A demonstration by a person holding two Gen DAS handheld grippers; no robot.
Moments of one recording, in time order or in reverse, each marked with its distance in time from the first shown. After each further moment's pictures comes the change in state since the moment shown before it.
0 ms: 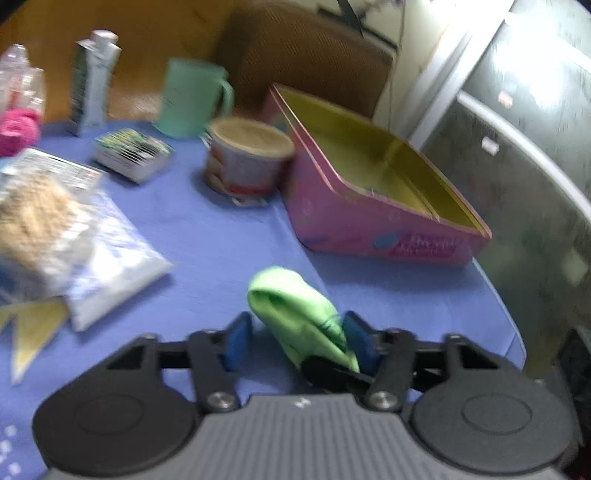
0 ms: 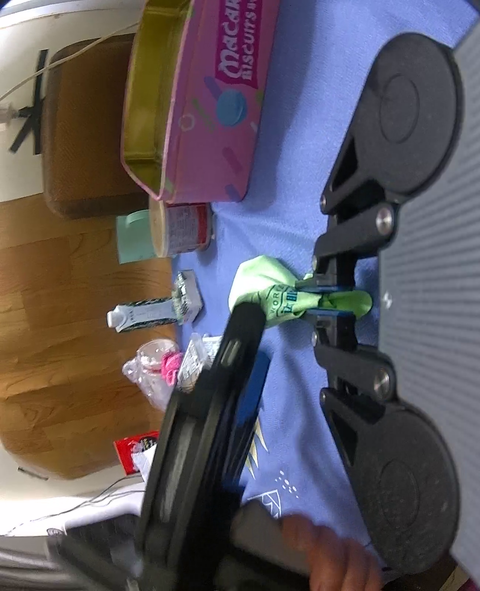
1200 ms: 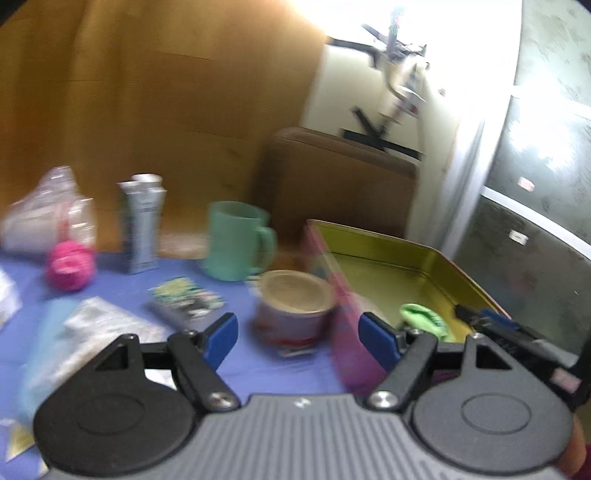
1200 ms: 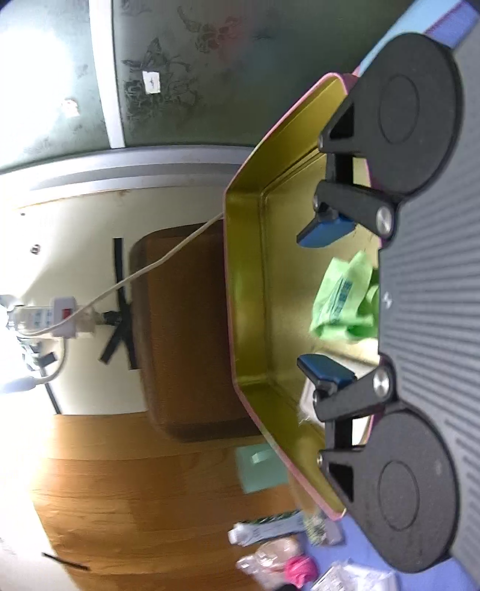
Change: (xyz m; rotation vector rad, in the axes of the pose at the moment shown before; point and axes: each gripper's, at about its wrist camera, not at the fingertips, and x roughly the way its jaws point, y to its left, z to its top) left arm -0.064 0.004 0.034 0.031 -0.388 0.198; right arm -0.025 -0.117 0.058 0.114 -0.301 -0.511
